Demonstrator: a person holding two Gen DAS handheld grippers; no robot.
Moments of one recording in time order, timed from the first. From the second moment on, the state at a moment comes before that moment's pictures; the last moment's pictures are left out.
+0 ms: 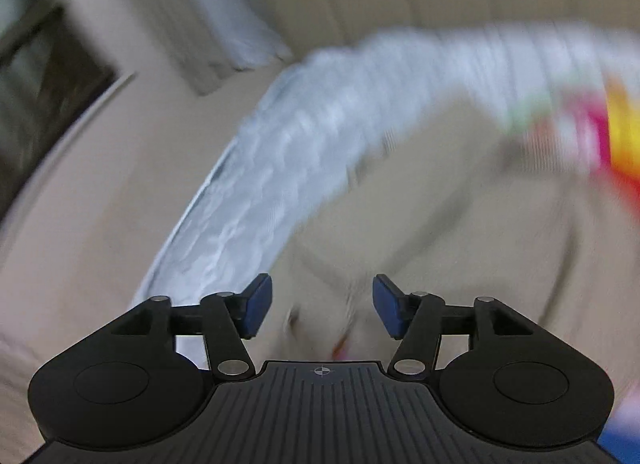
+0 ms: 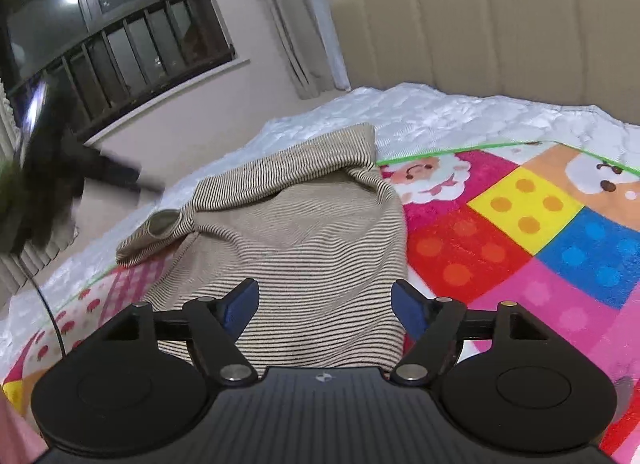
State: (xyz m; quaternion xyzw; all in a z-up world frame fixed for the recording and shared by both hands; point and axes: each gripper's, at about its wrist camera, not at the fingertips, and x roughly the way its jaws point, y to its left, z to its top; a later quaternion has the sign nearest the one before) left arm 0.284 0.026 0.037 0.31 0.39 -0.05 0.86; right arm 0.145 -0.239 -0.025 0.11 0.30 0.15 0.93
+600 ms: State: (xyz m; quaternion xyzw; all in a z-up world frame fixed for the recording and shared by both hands) left arm 0.288 0.071 -0.020 0.37 0.40 0.01 0.84; right arm 0.122 -0.246 0.012 0.10 0.29 0.12 0.95
